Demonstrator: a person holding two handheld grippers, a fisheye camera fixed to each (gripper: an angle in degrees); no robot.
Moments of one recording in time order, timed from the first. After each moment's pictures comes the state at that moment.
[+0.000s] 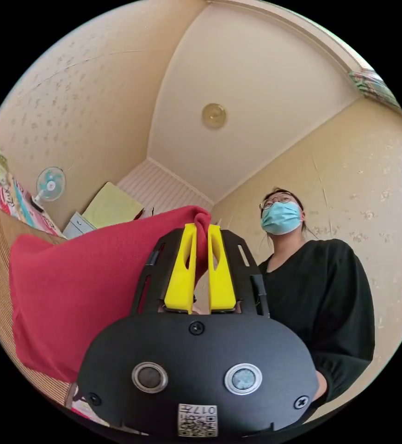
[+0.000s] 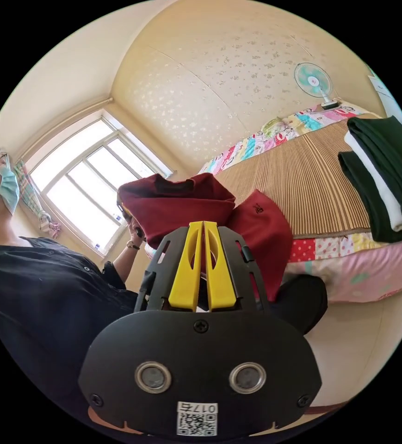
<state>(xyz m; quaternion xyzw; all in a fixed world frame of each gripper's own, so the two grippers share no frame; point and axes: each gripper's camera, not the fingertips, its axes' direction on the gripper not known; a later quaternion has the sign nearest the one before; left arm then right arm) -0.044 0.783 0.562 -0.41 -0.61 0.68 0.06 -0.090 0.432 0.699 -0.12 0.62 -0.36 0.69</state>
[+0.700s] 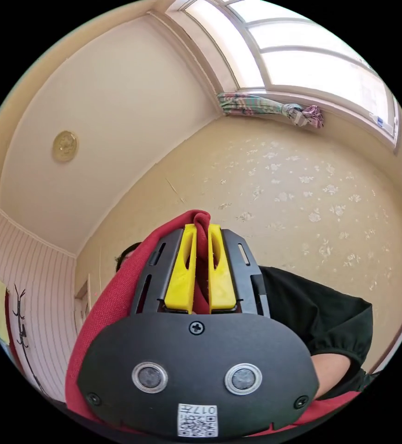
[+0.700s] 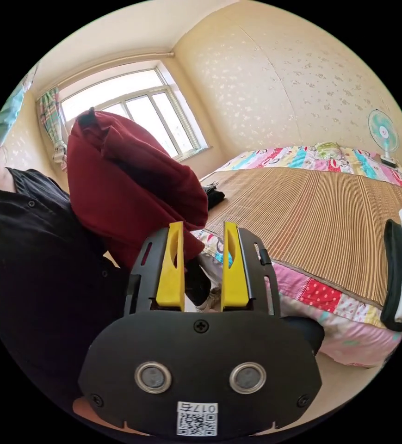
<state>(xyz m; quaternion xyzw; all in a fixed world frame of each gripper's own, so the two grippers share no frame) -0.196 0.841 0.511 -0.71 -0.34 0.53 0.30 -0.016 0.533 0.780 -0.28 0.61 -0.43 0.60</state>
